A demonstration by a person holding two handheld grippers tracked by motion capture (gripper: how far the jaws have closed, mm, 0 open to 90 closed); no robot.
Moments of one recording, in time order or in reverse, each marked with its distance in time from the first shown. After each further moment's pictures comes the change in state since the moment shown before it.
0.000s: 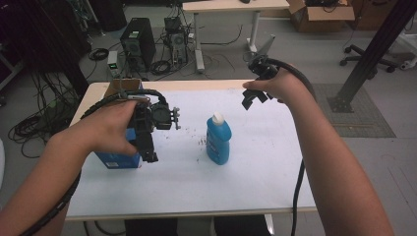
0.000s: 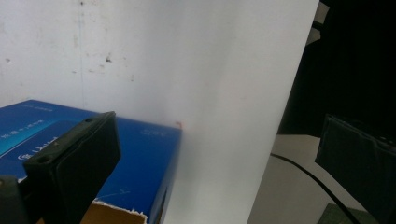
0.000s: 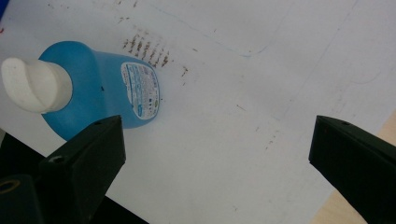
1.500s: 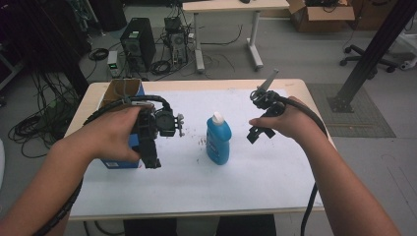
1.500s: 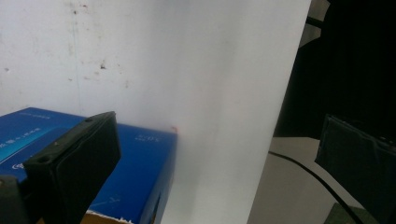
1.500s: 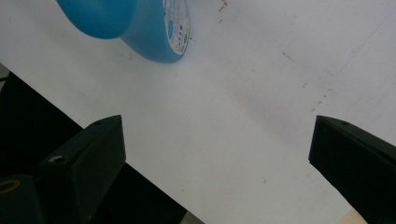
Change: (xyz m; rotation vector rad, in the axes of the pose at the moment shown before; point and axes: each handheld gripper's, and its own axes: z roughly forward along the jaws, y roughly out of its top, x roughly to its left) left arm -0.015 0.006 0.002 0.004 0.011 0.032; right arm 0.027 -0.075 0.033 0.030 0.052 -0.095
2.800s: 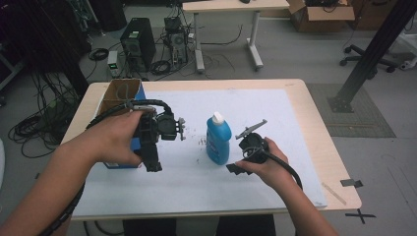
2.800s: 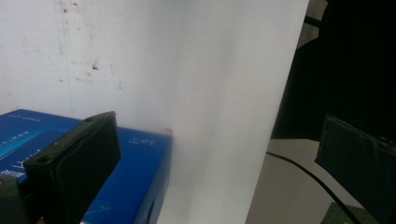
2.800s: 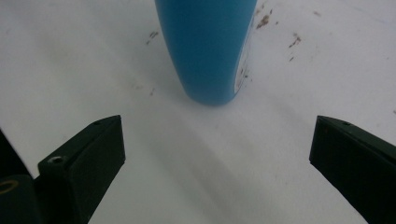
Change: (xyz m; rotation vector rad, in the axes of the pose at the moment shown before) left arm -0.002 0.001 0.008 0.004 -0.008 0.001; right arm 0.034 -0.045 0.113 -0.382 0.041 -0.125
